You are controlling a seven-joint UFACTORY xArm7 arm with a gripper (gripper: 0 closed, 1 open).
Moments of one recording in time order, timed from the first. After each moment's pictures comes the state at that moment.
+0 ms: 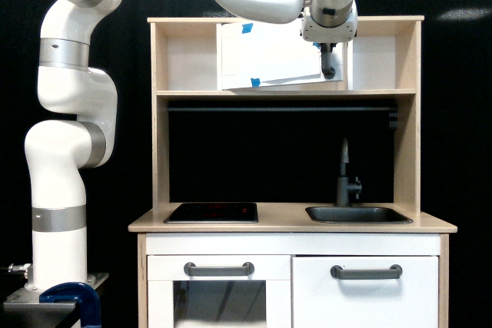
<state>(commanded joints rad) -0.35 0.11 0.16 1.46 1.33 1.62 -1.76</state>
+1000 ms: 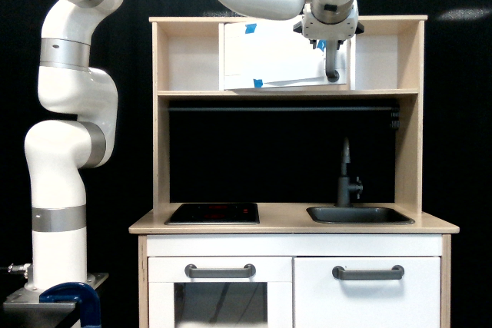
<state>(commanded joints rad) -0.36 0.12 0.14 1.48 1.33 1.64 -1.75</state>
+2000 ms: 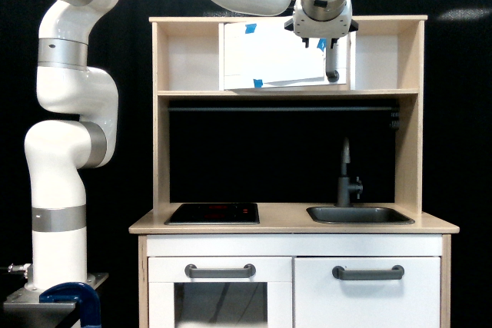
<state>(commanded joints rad) -0.43 0.08 0.07 1.42 1.30 1.77 -1.81</state>
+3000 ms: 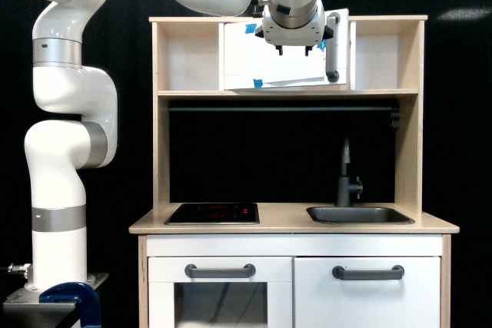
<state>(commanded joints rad) -0.49 0.02 -0.04 1.30 1.23 1.91 -1.92</state>
